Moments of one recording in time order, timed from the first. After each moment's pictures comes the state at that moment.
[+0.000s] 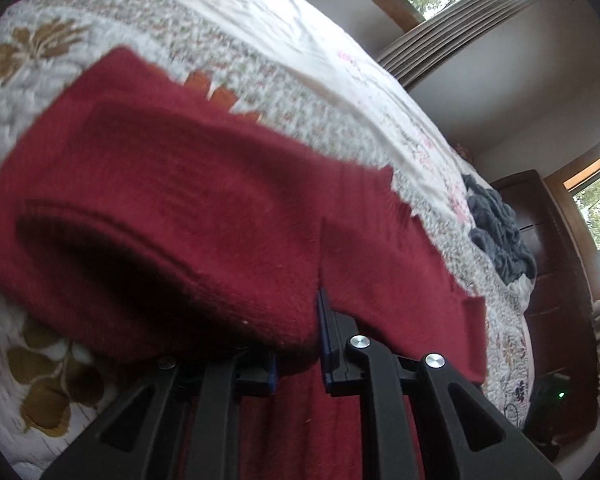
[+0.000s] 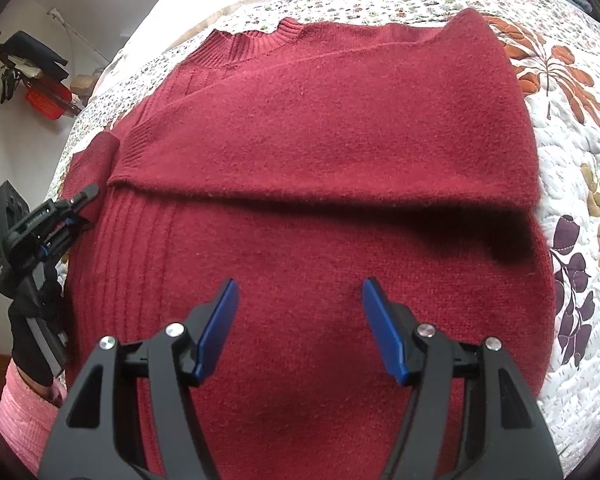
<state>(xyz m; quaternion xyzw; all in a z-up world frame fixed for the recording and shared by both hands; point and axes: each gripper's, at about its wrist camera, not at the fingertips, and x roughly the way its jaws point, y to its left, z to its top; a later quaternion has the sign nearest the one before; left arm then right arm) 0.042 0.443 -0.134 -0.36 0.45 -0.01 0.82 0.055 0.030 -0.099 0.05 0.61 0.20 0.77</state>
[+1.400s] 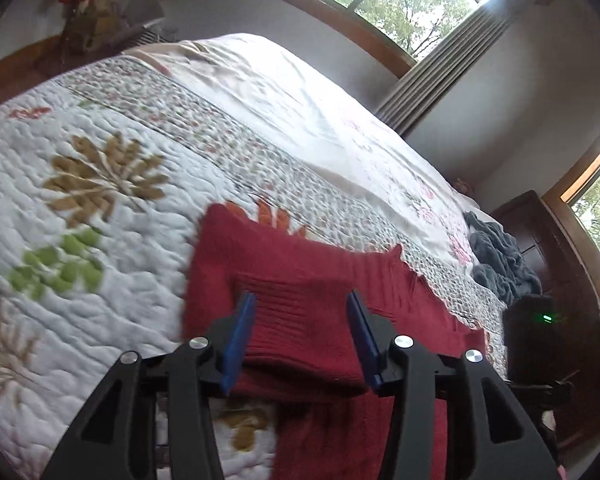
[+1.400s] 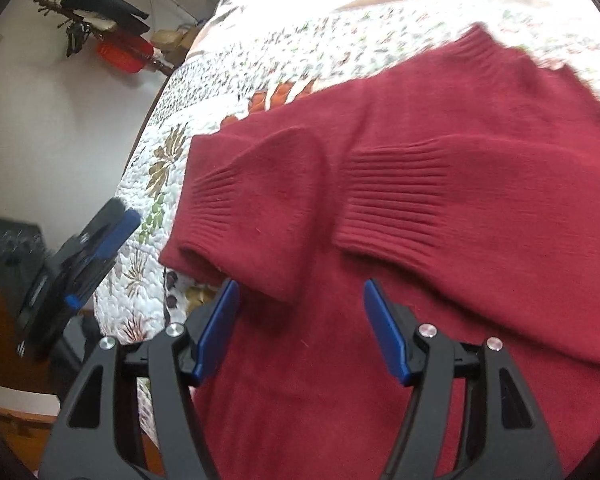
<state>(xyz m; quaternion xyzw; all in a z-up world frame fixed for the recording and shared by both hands) 0.004 0.543 -0.046 -0.31 0.39 0.03 0.87 0.103 0.274 -0.078 0.06 0.63 0.35 0.69</state>
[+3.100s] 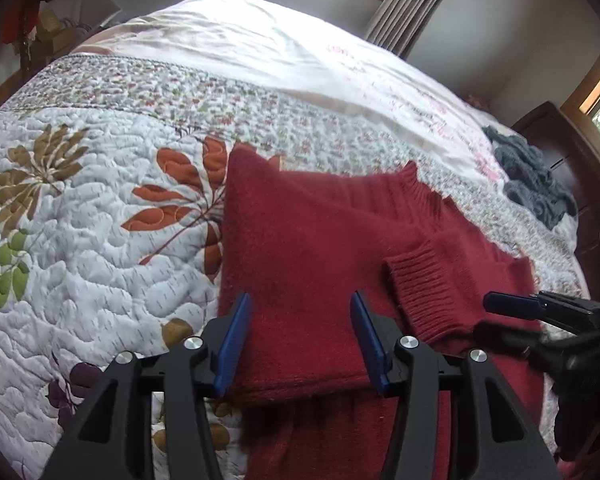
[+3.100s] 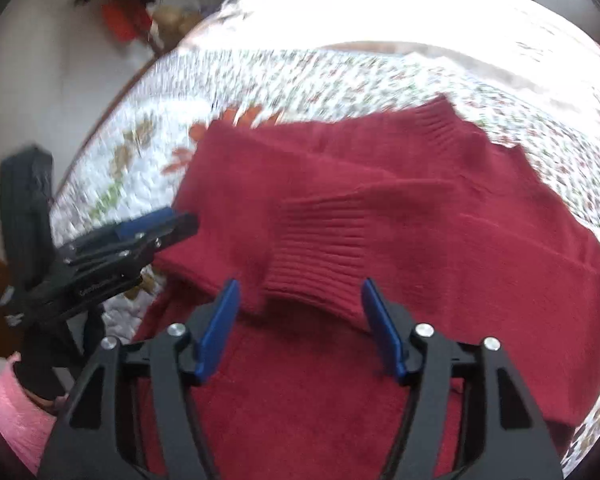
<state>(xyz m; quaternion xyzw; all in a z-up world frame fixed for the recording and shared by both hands) 0.065 0.465 -0.095 -0.20 0.50 0.01 0.84 0.100 0.257 -0.046 -0.10 0.57 0.33 0.75</state>
